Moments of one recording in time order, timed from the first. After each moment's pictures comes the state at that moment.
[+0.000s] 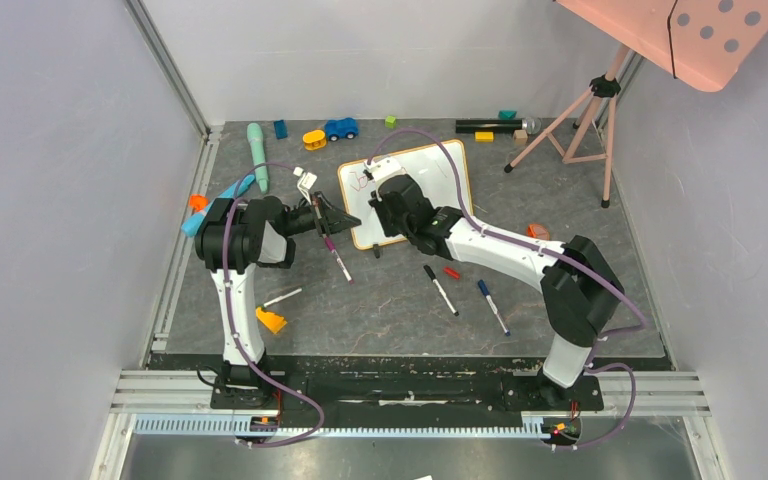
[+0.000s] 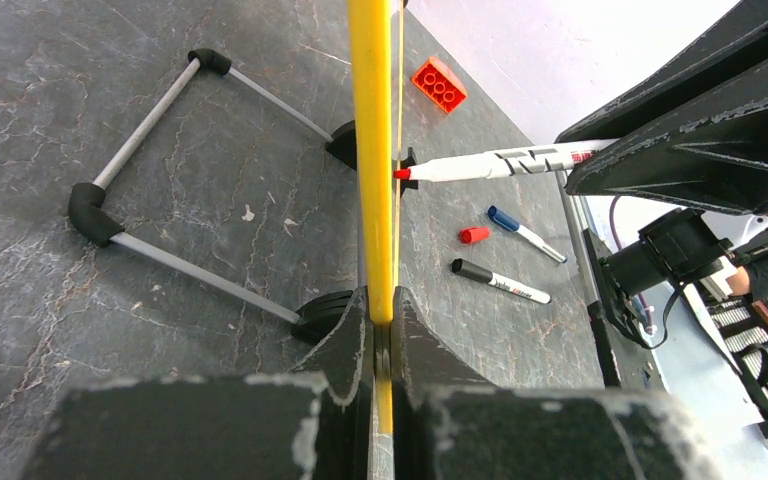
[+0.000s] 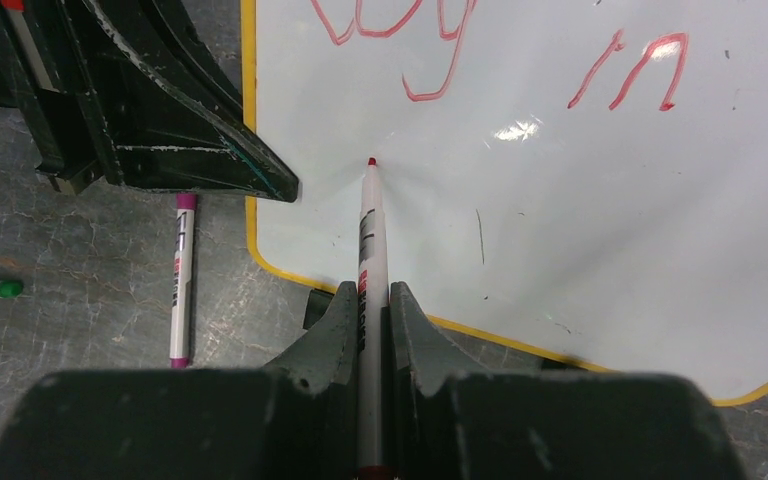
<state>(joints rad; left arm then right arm) -0.07 2.24 0.85 1.52 1.22 -0.79 0.83 1.76 1.30 -0.14 0.29 0.13</state>
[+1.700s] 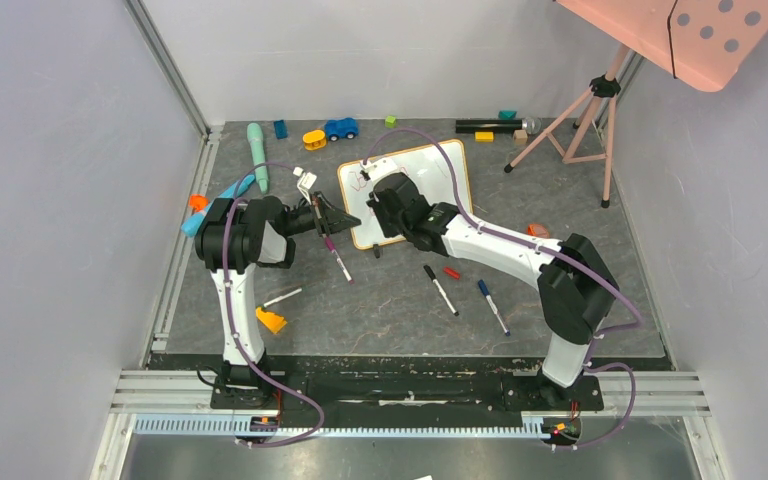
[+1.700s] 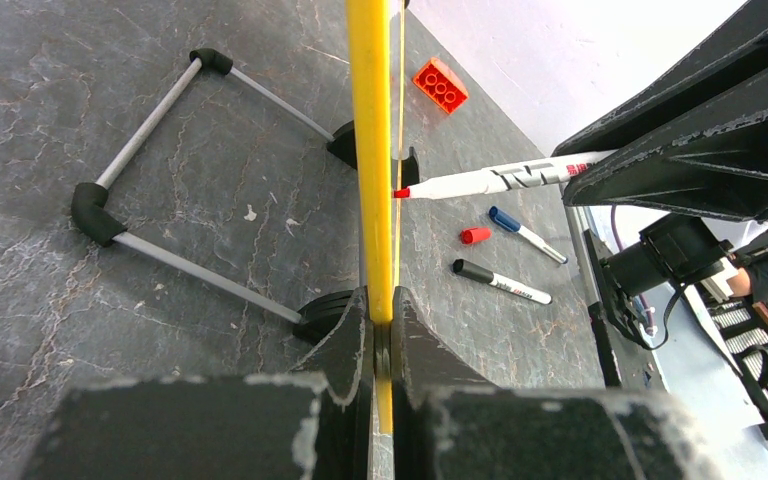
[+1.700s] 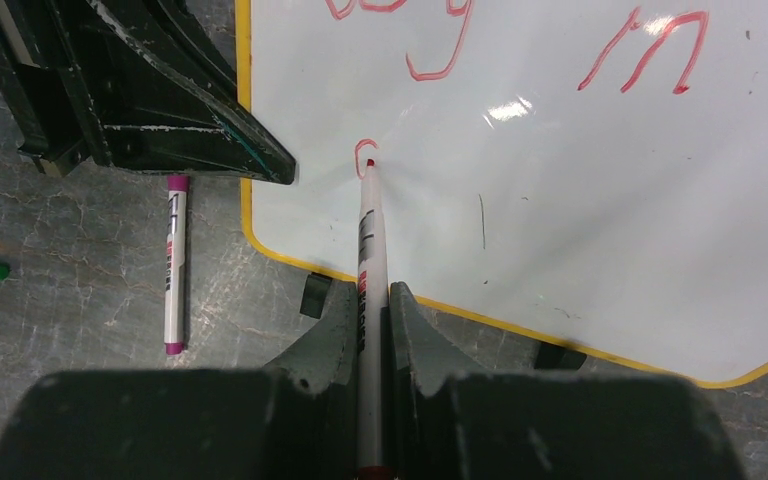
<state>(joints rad) -0.07 2.24 0.85 1.52 1.21 -0.79 0.84 1.79 1.36 -0.23 0.30 0.14</state>
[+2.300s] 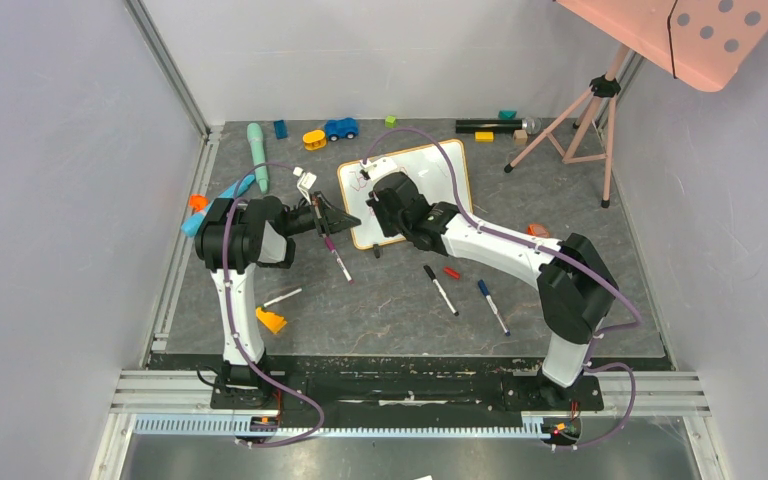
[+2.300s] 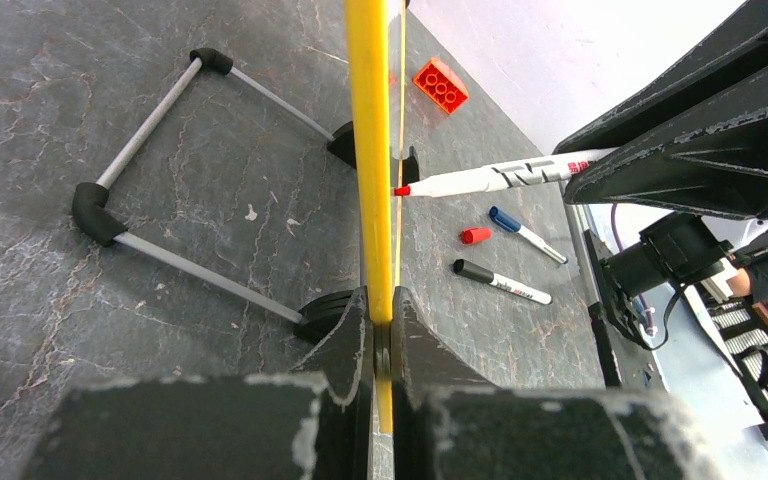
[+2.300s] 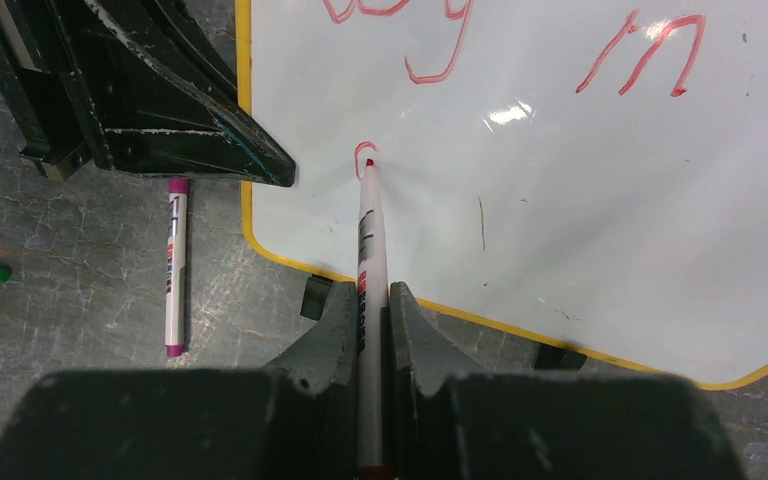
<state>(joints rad) -0.07 2.24 0.85 1.52 1.21 -0.79 0.84 1.79 1.37 -0.23 0.30 0.14</state>
